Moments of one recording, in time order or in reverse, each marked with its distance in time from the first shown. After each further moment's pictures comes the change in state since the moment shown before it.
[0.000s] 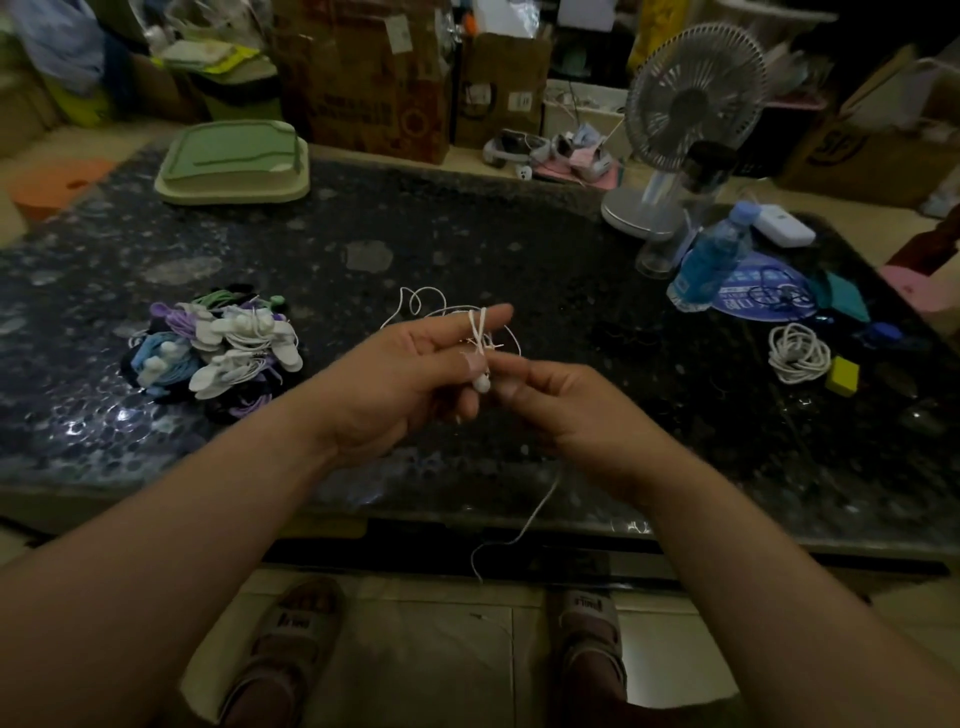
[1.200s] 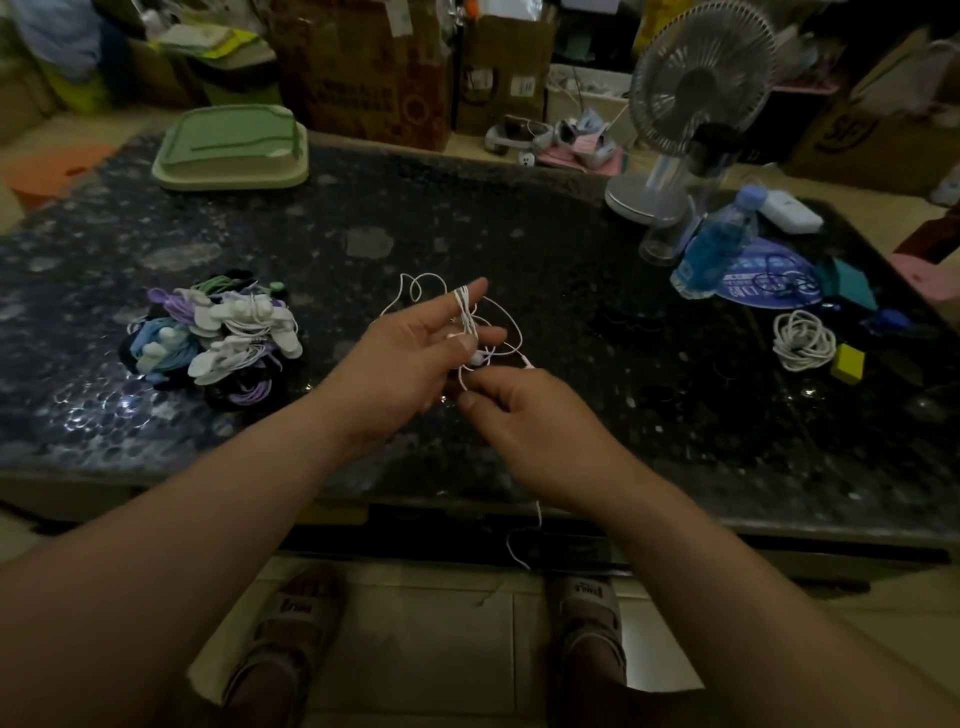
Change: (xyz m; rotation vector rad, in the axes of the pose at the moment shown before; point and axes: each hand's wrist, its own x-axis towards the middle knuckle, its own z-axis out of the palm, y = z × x) left_hand 0.012 -0.021 -0.005 0.264 0.227 0.104; right_hand -0.006 -0.002 0.035 -0.476 0.044 -0.143
